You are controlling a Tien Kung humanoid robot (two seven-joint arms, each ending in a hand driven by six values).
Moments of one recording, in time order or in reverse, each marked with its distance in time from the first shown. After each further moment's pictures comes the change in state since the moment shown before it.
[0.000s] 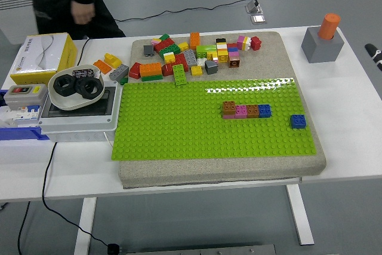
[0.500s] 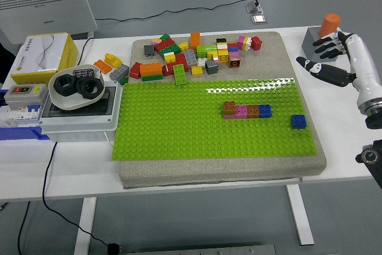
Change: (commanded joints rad) left arm -0.015 -0.012 -0.004 0.007 0.053 -0.013 0.019; right arm 0.118 0.002 -0.195 0.024 -0.378 0.160 -0.204
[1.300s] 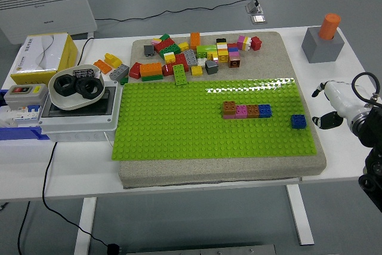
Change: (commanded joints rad) left arm 0.011 -0.006 -0.063 0.010 0.009 0.044 0.015; right arm -0.011 -0.063 -0.102 0.159 -0.297 0.575 -0.481
